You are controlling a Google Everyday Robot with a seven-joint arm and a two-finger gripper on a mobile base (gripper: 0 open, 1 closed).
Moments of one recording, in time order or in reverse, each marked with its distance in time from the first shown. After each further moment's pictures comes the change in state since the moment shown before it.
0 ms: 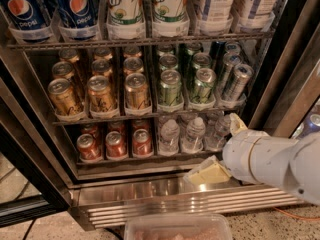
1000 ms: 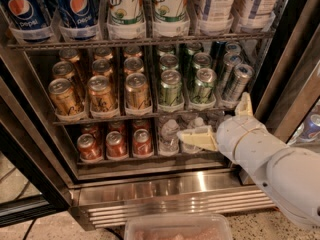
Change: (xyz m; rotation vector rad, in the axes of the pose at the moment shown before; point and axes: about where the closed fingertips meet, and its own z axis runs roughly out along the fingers) arm -0.038 -0.067 0.016 0.361 -0.252 0.181
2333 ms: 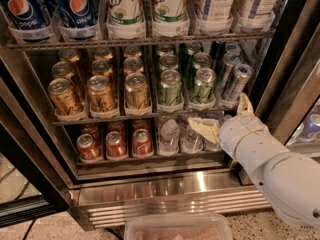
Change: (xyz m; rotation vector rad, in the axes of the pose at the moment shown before) arm 0.005 -0.023 0.009 0.092 -0.056 0.046
